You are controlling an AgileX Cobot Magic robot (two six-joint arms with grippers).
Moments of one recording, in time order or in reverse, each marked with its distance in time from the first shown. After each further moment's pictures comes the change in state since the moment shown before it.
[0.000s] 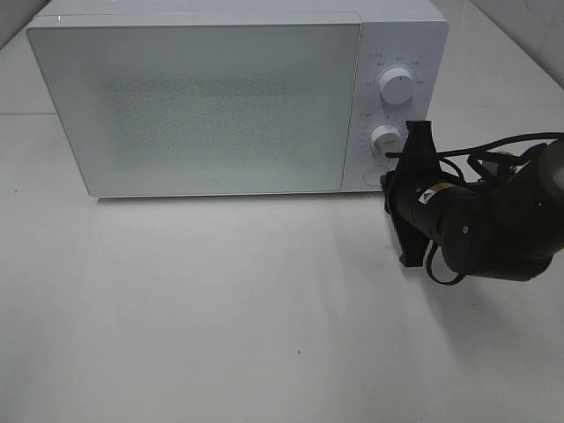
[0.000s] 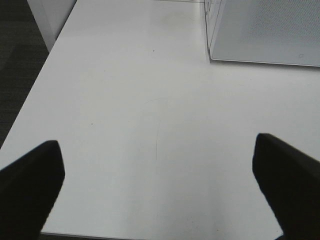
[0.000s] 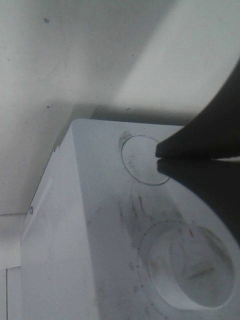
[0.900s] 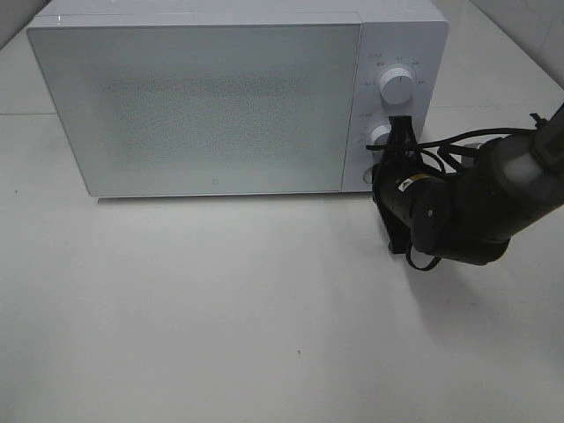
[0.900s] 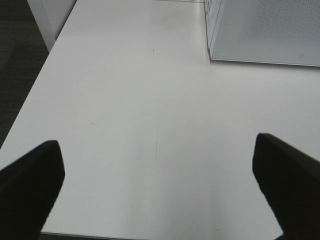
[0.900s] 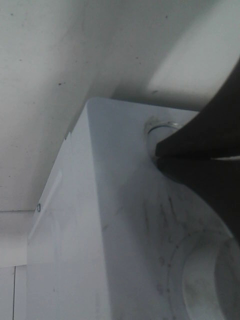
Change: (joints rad) left arm 0.000 0.000 0.000 0.000 0.000 0.000; right arm -0.008 0.104 -0.145 0.084 0.009 -0.103
